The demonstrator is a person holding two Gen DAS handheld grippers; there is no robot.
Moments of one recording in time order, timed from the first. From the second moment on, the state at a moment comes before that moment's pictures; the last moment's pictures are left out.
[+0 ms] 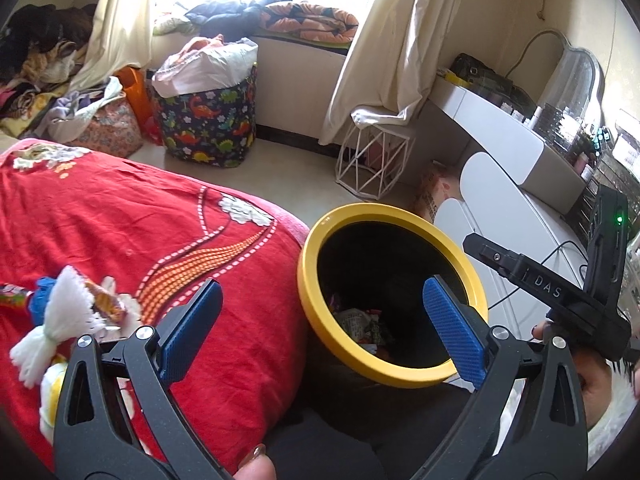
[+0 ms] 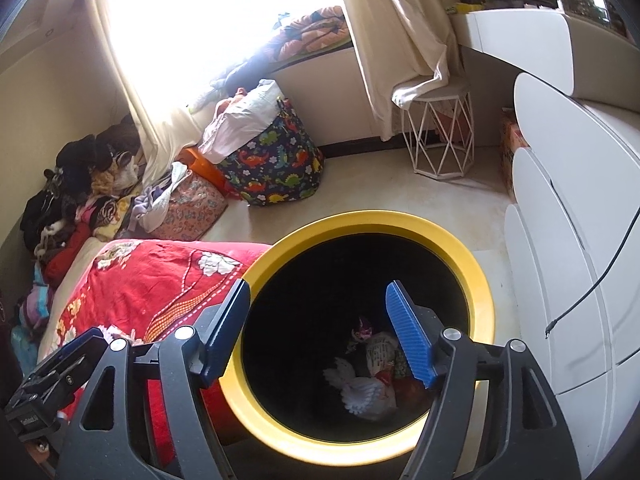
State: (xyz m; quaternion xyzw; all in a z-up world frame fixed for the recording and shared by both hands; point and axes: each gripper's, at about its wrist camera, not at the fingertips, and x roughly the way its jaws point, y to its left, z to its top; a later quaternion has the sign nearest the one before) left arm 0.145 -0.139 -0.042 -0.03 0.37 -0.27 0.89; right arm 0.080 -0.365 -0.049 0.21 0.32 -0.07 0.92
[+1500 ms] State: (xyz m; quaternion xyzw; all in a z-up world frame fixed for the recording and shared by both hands) left arm 0.159 0.040 -0.030 -0.09 0.32 -0.09 0.94; right arm 0.096 -0.159 -0.024 0.07 0.33 0.10 0.94
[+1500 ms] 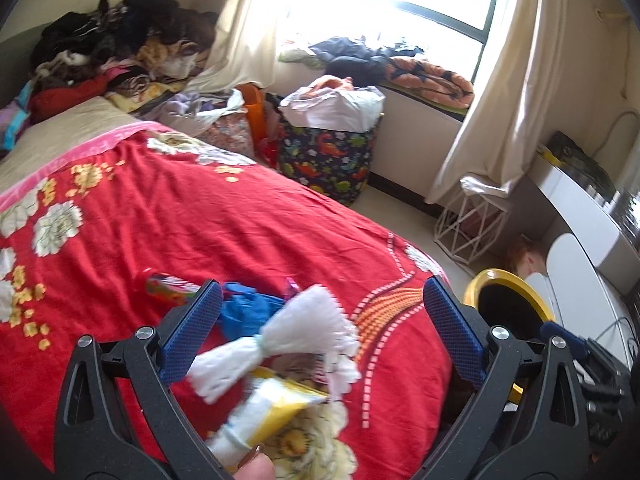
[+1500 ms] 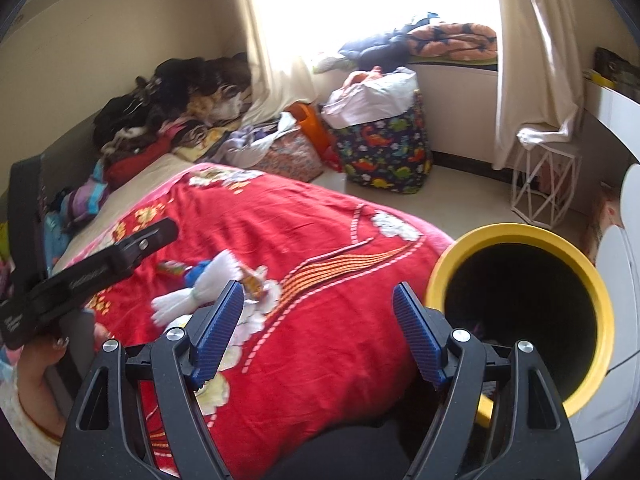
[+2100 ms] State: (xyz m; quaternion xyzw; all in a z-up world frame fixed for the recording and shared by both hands) left arm 0.165 0.107 -0.045 -0.15 0.33 -0.02 0.93; right arm 0.107 -0.094 -0.044 0.04 0.36 0.16 0.92
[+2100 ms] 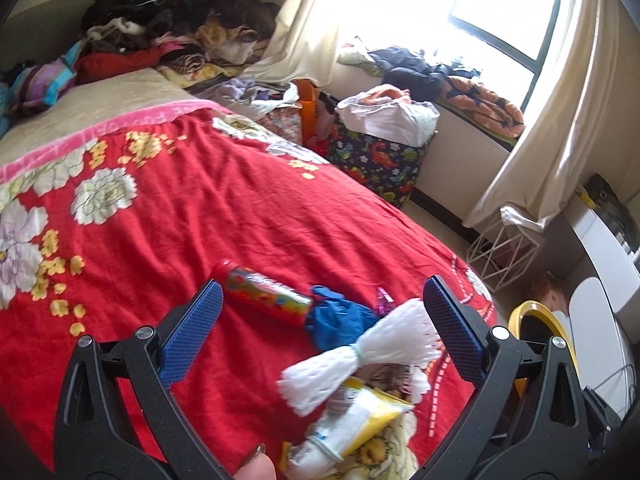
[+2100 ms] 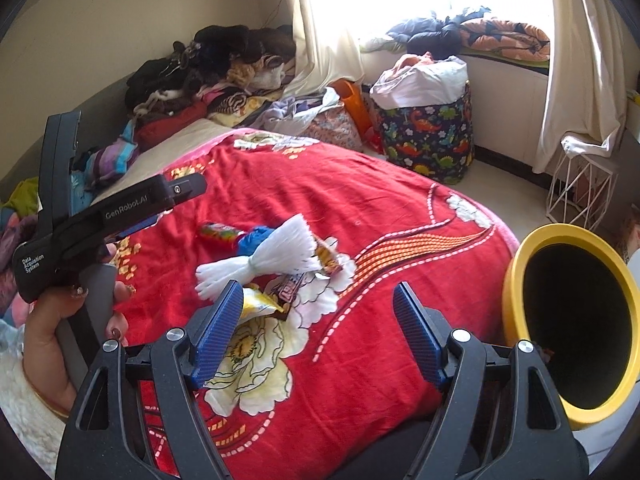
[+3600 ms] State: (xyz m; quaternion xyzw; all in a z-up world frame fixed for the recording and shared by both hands) left arm 0.252 0.155 -0.137 -0.24 0.47 -0.01 0.85; right arm 0.162 -0.008 -0.128 0.13 0.50 0.26 0.82
